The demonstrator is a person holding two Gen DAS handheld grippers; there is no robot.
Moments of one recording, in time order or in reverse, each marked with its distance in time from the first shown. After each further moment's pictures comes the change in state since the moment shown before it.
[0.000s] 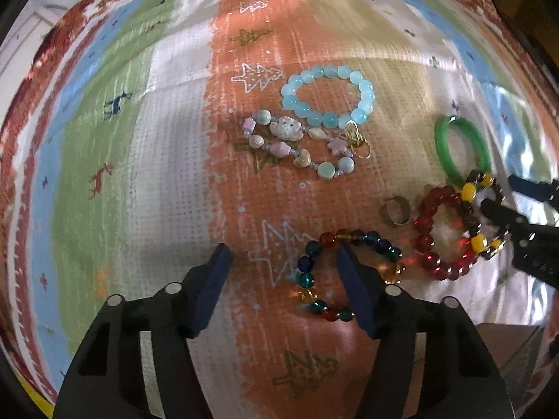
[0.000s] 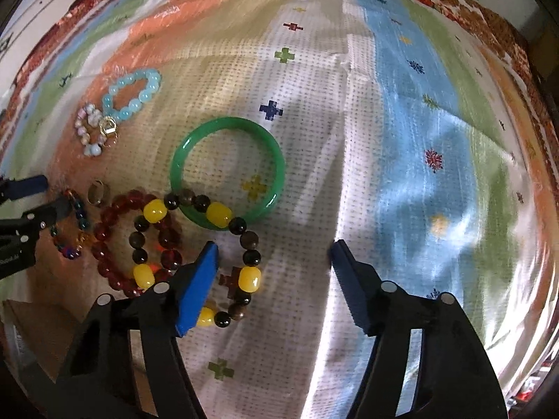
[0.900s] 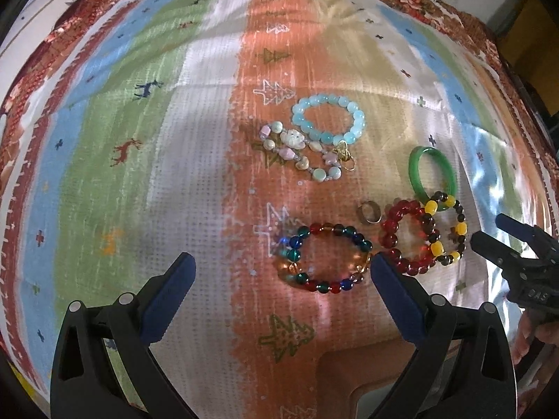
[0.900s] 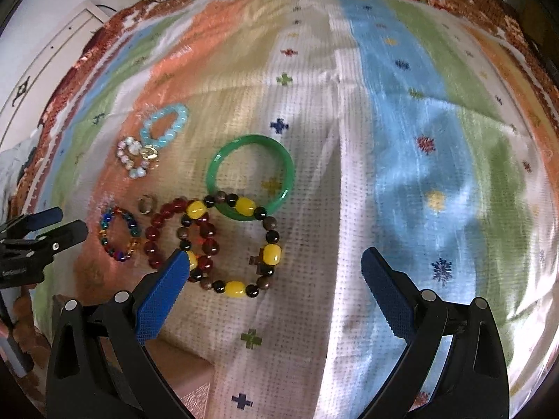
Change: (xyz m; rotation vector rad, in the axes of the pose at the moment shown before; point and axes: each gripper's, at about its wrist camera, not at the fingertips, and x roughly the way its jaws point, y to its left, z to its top) left arm -0.041 0.023 -0.027 -0.162 -0.064 -0.115; right arm -0.037 -0.028 -0.022 0.133 -0.078 0.172
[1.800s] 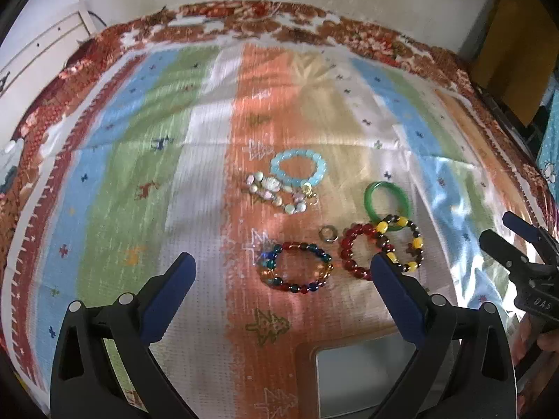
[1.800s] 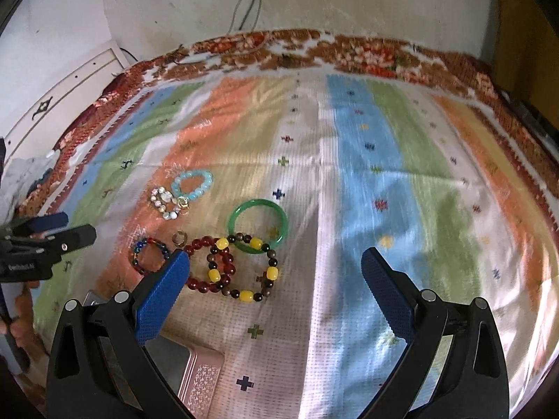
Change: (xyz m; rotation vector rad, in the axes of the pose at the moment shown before) left arm -0.064 -0.017 -0.025 0.030 -0.226 -0.010; right arm -0.083 0.010 -0.030 -0.046 -0.322 -0.044
